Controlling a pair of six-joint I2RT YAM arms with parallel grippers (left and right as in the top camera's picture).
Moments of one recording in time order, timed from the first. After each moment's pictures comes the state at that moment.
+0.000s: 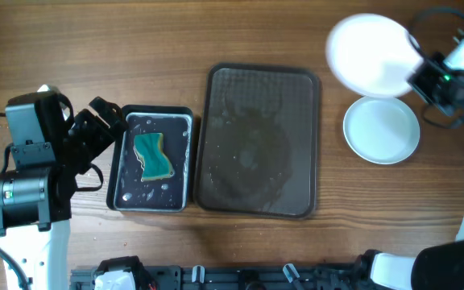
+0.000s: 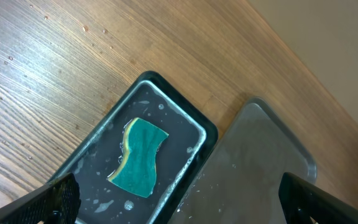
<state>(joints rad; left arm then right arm) 0.11 1.04 1.25 -1.07 0.05 -0.63 -0.34 1.51 1.44 -0.90 -0.23 0.43</state>
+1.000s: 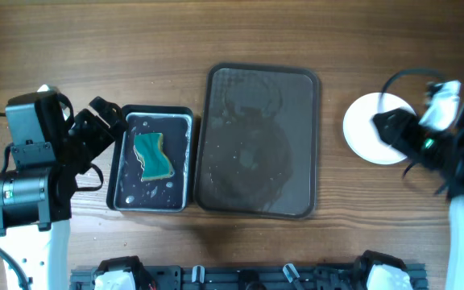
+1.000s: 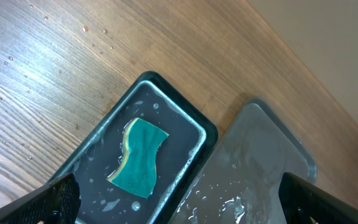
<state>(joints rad) 0.11 1.04 1.25 -1.07 0.05 -0.63 -0.25 1.04 1.15 -1.04 -0.53 0.24</state>
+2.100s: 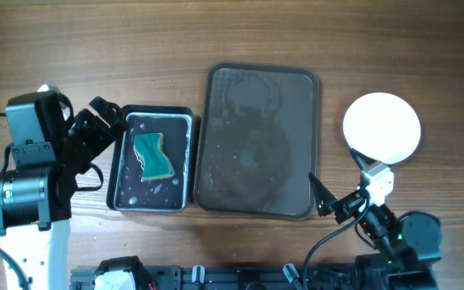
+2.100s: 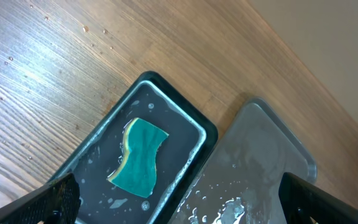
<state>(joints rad) 0.11 1.04 1.25 -1.07 0.05 -0.63 0.10 0.07 0.26 -0.32 -0.41 -0.01</state>
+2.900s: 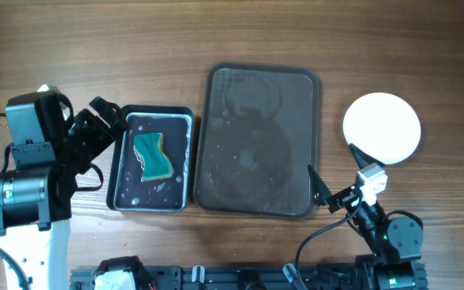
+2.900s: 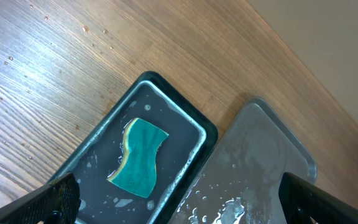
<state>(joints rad) 0.11 1.04 1.25 -1.07 0.05 -0.63 0.10 0.02 0.01 0.03 -0.36 0.01</state>
